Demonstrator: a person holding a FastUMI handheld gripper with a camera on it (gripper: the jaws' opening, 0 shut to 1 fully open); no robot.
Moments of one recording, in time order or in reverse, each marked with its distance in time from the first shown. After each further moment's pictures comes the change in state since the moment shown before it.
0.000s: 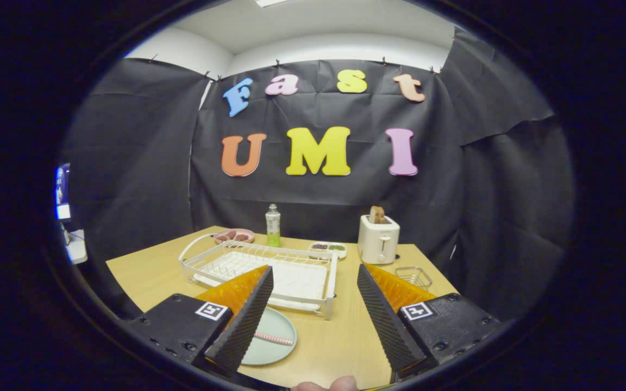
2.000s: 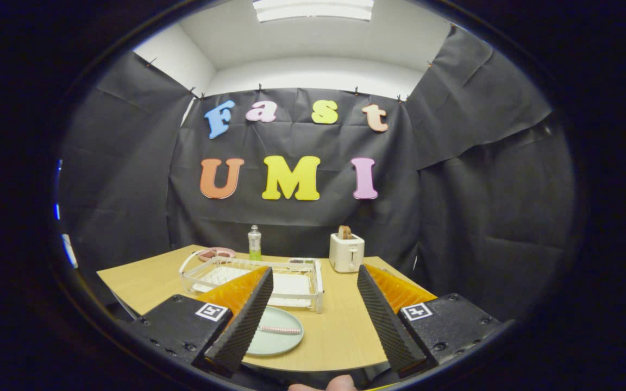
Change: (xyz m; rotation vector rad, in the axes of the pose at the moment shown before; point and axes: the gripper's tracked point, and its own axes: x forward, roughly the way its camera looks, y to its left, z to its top) arm -0.086 0.036 -0.010 0.041 -0.107 -0.193
